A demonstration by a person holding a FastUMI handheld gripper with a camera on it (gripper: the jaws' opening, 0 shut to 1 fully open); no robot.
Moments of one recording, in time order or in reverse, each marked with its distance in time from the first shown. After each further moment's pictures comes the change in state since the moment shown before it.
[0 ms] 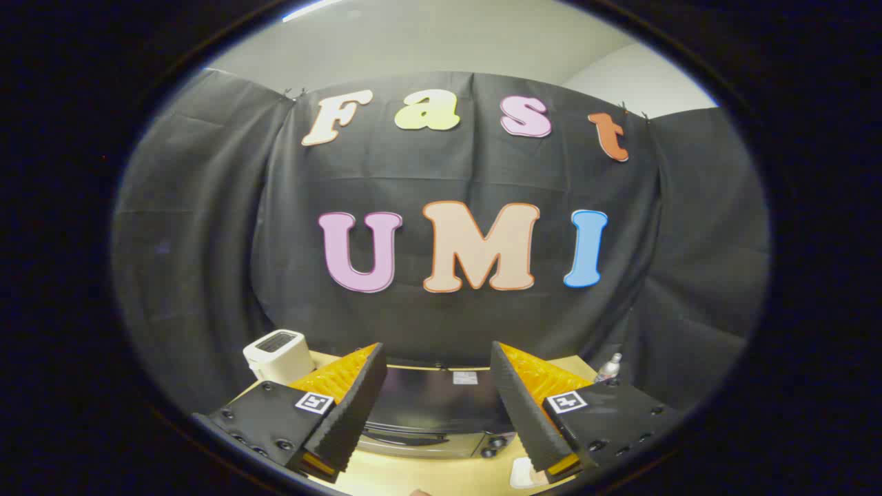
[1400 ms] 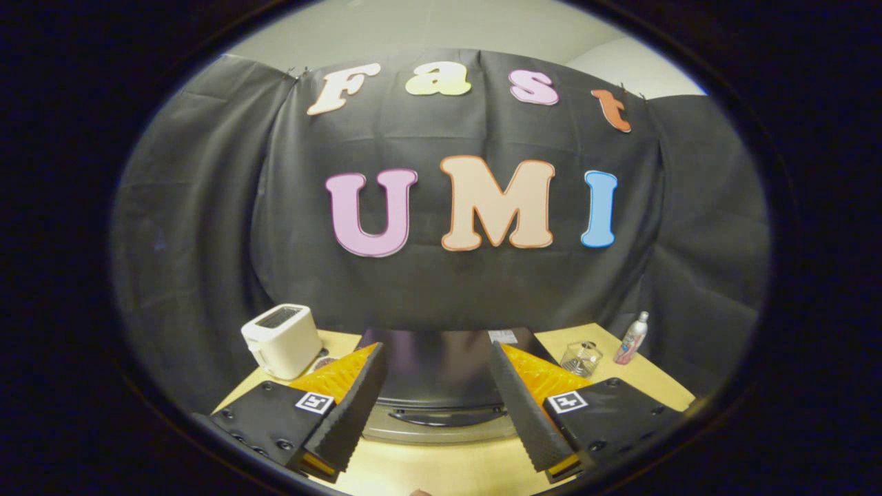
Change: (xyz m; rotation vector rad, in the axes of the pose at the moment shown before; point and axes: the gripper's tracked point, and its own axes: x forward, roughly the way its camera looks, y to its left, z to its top) arm 0.027 0.056 -0.132 0.002 0.119 -0.073
